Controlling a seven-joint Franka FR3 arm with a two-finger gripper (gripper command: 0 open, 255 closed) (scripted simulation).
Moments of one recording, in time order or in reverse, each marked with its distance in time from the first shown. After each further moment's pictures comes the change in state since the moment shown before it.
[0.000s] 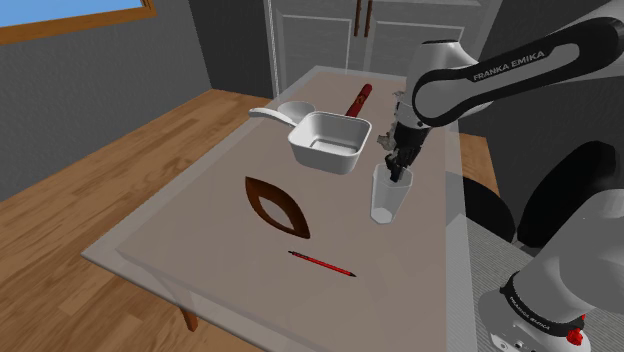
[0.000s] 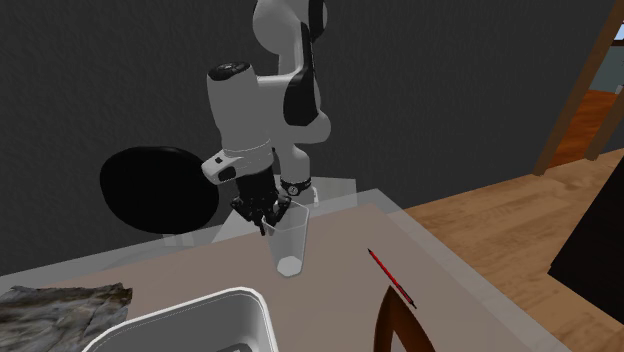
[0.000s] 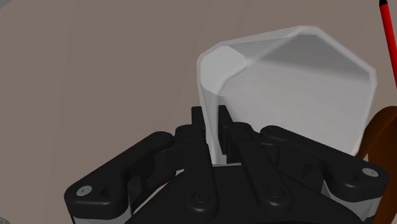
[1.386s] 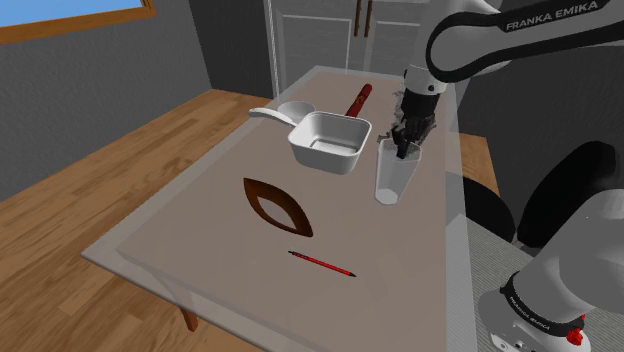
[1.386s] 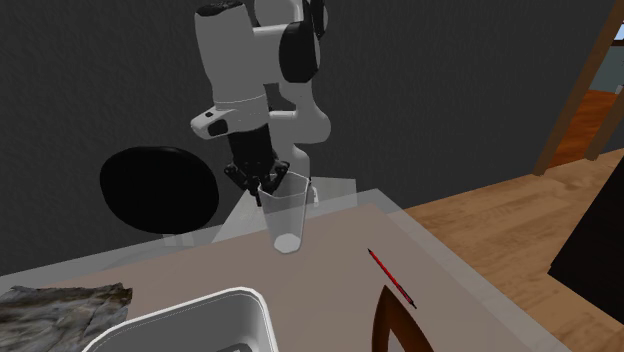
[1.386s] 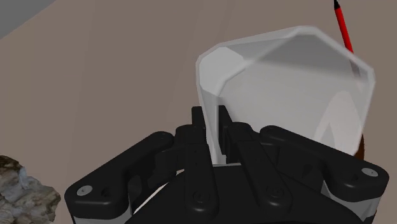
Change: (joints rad) arm -0.005 -0.089 0.005 0.145 -0.014 -0.234 0.024
